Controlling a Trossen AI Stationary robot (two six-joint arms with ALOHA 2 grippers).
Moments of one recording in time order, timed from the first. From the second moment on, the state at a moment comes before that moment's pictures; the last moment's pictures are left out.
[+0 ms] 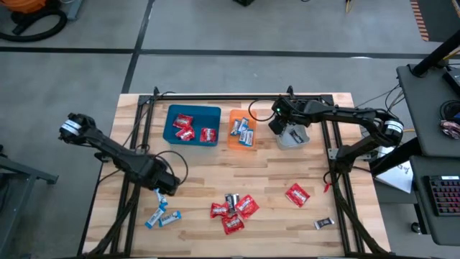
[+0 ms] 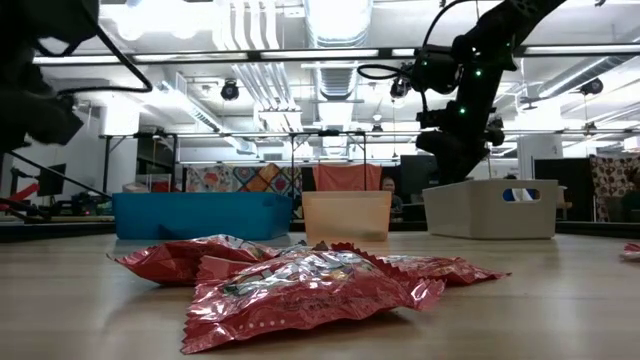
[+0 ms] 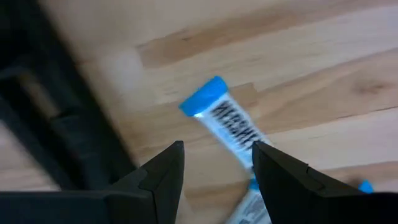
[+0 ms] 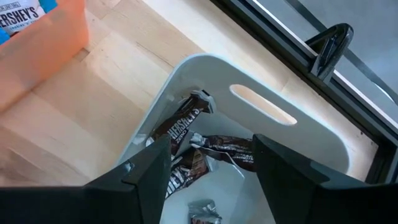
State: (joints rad) left arm -0.46 1.26 0.69 -1.04 0.19 -1.74; right arm -0.52 1.45 0.93 -0.61 0.37 0.28
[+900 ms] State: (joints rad) left arm -0.52 1.41 0.60 -0.75 0.15 -1.66; right arm -0.51 1.45 0.93 -0.62 0.36 0.31
